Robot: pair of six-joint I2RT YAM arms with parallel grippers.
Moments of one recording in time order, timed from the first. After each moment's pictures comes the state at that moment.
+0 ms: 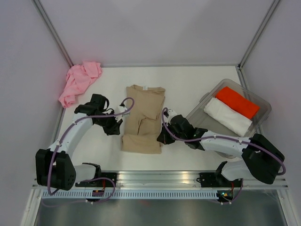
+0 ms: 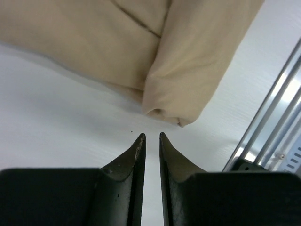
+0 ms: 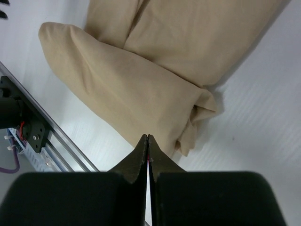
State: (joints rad) left arm -0.14 1.27 0.93 -0.95 0.55 0.83; right arm 0.86 1.33 0.61 0.05 -0.14 0.61
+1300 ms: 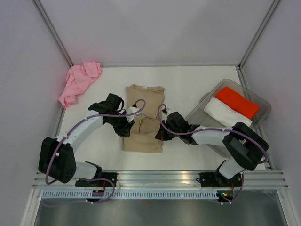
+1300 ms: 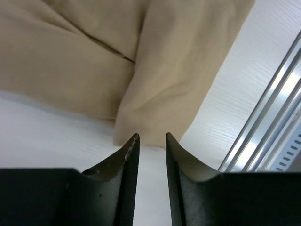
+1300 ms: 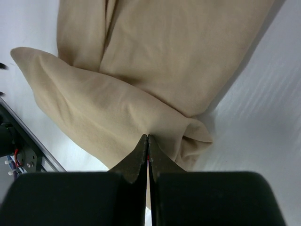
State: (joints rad) left arm -0.37 1.34 0.96 -0.86 0.48 0.61; right arm 0.80 1.56 0.65 0.20 -0.18 0.68
